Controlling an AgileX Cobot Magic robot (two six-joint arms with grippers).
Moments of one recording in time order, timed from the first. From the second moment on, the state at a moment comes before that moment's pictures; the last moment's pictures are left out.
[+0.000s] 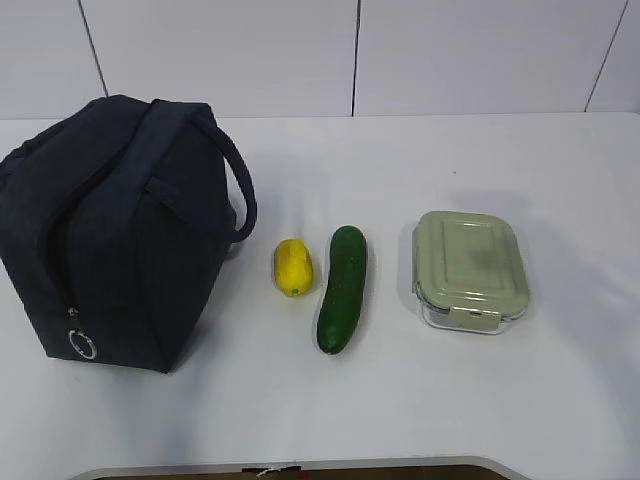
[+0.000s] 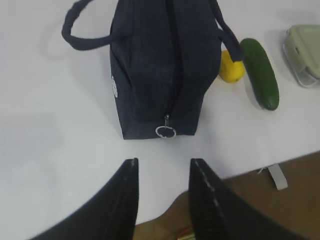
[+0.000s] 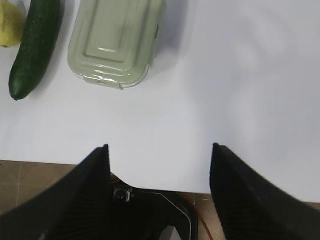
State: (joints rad) left arm -0.12 0.51 -0.78 -0.25 1.01 0.11; right arm 0.07 0.97 -0.92 0.13 1.05 -0.01
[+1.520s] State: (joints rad) left arm -0.12 0.57 -0.78 -0.26 1.08 0.11; right arm -0.13 1.70 -1.07 0.79 0.88 -0.62
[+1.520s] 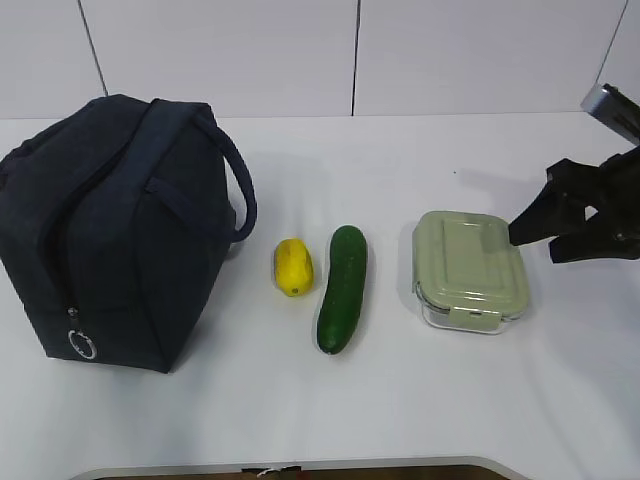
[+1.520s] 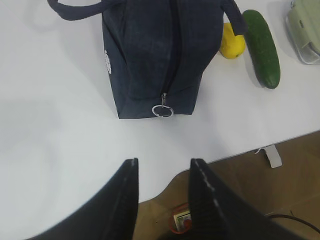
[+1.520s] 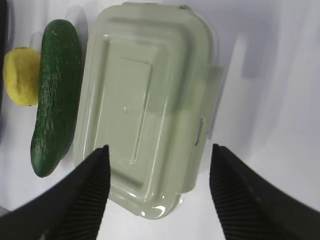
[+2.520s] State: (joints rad) left arm -0.12 0.57 -0.78 -0.25 1.14 0.11; right arm -0.22 1.76 -1.07 0.84 0.96 -0.64
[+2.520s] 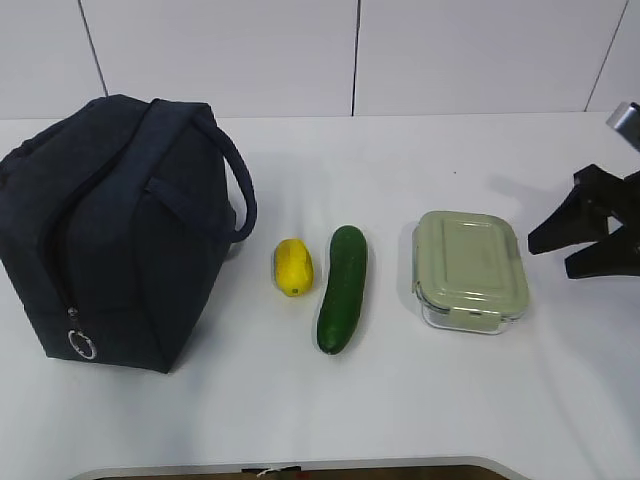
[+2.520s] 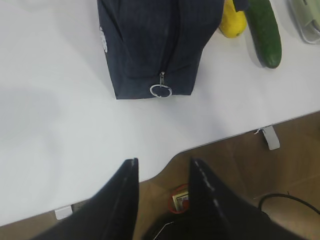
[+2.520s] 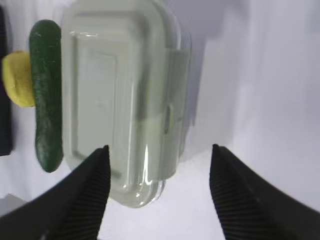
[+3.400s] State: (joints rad) left arm -0.12 0.57 -0.79 -0.22 1.17 0.11; right arm -0.27 1.91 -1.07 1.07 1.07 -0.90
